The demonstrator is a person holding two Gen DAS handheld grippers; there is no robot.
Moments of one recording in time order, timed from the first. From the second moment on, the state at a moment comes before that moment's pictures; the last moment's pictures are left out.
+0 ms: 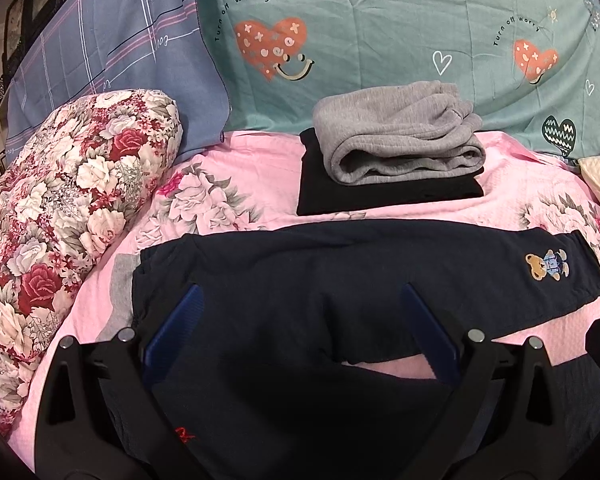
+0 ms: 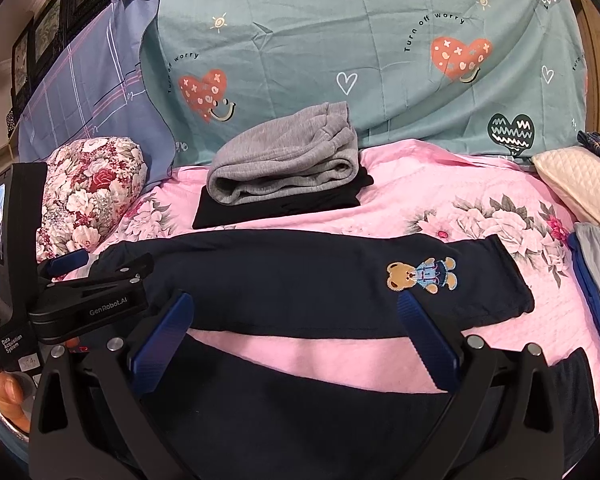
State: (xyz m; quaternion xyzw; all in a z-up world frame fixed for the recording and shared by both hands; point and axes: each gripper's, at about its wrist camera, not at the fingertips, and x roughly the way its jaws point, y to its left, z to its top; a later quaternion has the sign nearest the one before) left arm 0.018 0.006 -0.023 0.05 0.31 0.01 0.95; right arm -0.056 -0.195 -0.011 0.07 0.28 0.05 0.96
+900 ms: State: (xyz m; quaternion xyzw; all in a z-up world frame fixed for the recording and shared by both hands) left arm 0.019 0.014 -0.014 0.01 0.34 -0.03 0.94; right arm -0.058 -0.208 0.006 0.09 0.30 0.07 0.95
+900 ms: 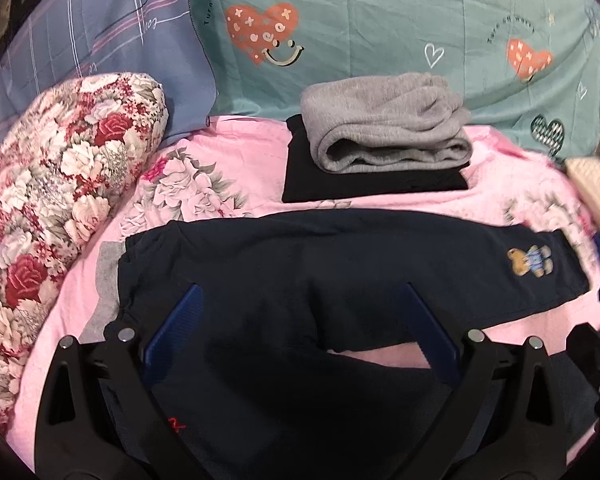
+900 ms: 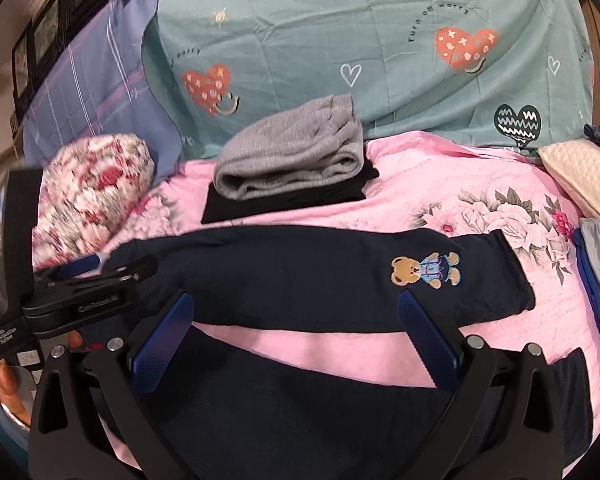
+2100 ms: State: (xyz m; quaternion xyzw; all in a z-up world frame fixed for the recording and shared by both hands) left arm -0.051 0.235 -0.098 -0.21 0.51 0.00 0.84; right arm -0.183 -0.459 -0.095 0.25 0.46 -0.04 0.85
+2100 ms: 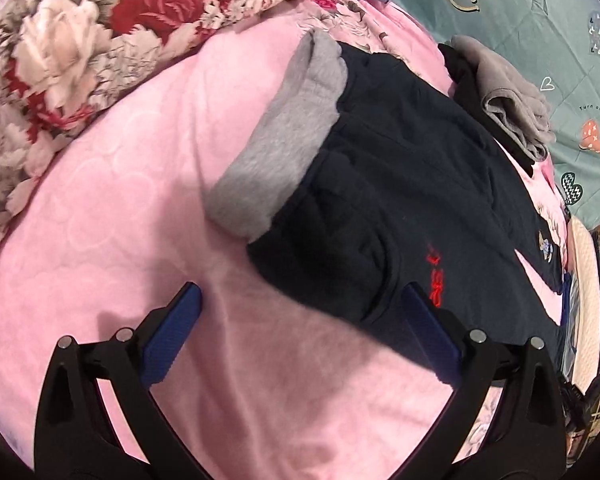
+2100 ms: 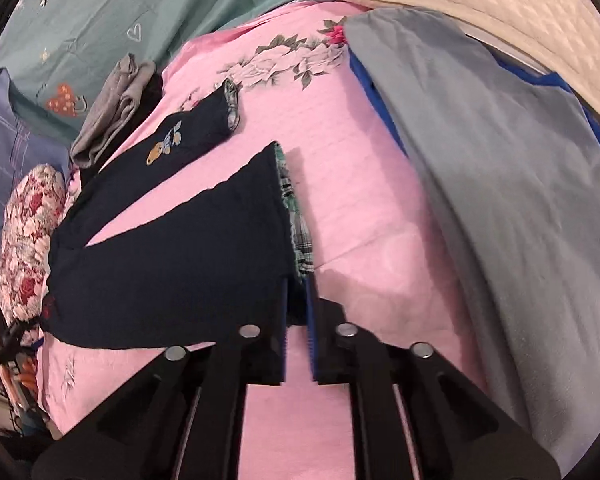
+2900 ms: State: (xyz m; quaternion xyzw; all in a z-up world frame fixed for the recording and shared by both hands) left arm -0.050 0.225 -0.045 -0.24 0.44 -0.04 0.86; right arm -0.201 -0.462 -0.036 0.26 0.40 0.00 0.88
